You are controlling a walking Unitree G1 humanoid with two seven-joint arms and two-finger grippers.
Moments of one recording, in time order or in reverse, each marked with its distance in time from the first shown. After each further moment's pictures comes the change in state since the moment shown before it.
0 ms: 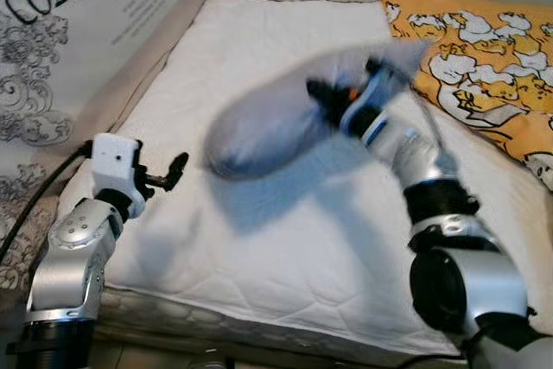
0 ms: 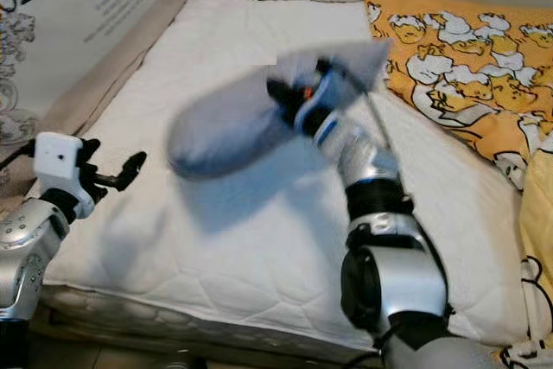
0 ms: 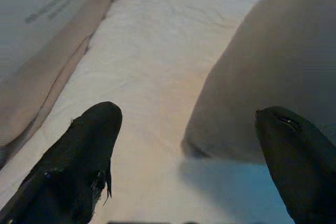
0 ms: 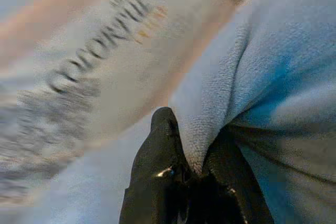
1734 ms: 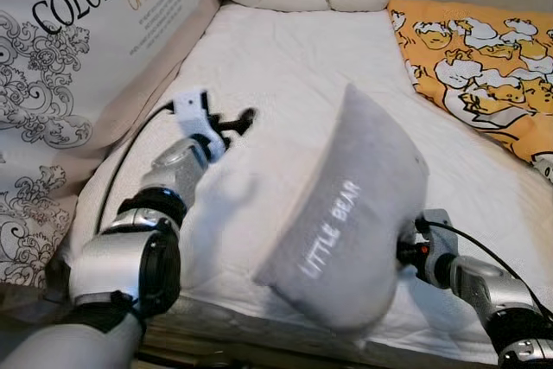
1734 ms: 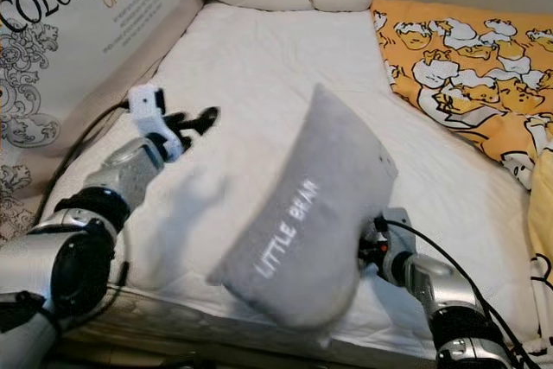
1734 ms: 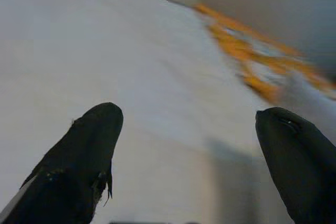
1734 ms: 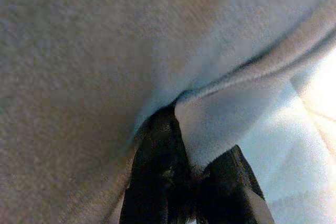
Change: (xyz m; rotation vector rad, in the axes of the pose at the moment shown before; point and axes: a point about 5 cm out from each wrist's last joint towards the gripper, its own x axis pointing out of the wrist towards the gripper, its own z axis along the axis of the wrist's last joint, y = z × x) left arm 0.116 -0.094 0.008 -0.463 0.109 -0.354; right arm -0.190 -0.149 -0.118 -0.340 0.630 -0.557
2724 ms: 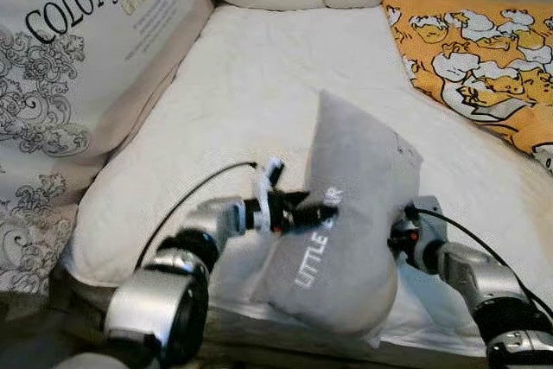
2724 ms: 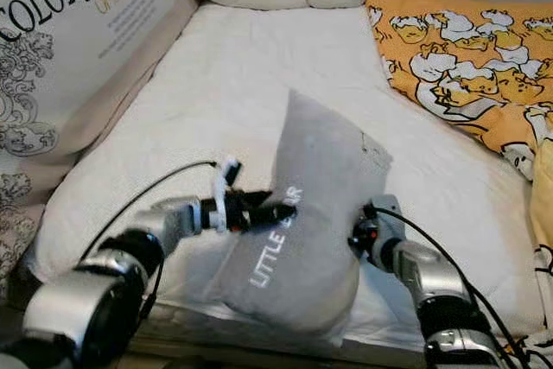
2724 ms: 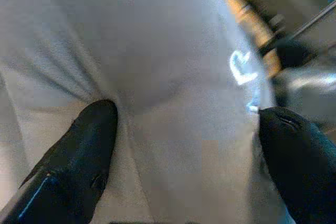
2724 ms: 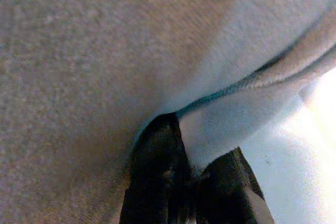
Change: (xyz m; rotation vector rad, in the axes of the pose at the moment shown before) left arm -0.017 -0.048 -0.102 0.046 0.438 -0.553; right arm 0.010 0.020 0.021 -0.025 -0.057 0.004
